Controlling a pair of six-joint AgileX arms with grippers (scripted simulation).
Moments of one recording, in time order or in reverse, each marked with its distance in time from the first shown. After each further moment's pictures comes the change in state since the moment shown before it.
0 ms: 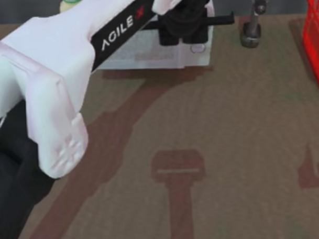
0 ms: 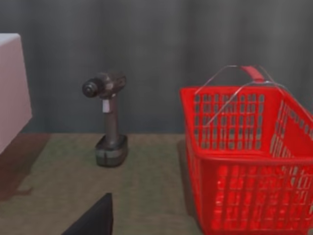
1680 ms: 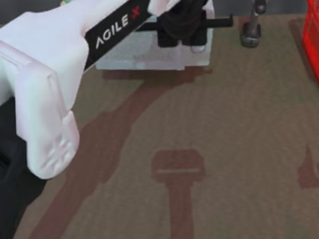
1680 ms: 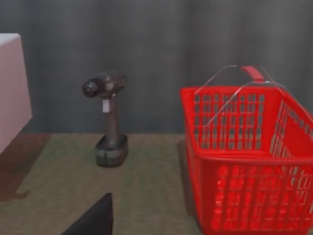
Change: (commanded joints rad) left arm 0.001 -0.058 -0.108 0.059 0.012 0.028; right arm 0.000 0.000 0.000 0.000 0.000 0.000
